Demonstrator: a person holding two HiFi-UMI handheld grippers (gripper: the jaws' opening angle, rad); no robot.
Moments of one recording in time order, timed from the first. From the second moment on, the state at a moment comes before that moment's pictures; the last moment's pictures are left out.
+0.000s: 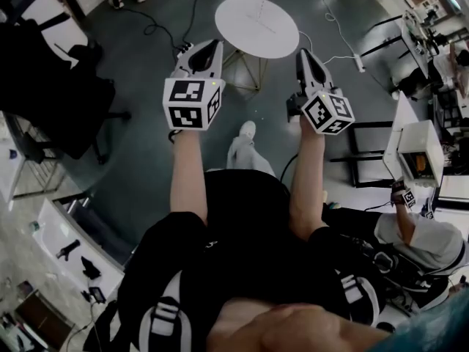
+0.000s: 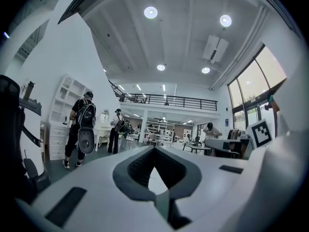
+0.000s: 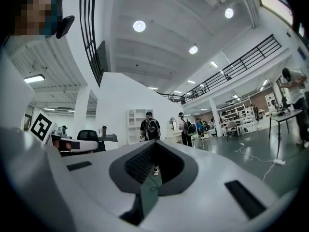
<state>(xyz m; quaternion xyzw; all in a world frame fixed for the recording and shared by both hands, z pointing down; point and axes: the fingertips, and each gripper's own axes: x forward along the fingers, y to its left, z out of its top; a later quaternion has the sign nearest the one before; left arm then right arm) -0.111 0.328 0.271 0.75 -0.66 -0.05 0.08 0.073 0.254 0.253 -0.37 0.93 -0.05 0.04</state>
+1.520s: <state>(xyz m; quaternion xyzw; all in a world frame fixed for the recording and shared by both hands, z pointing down) -0.077 -0.003 0.352 0.72 -0.67 0.05 0.18 0.069 -0.088 0.358 -0.37 0.92 -0.14 -0.02</state>
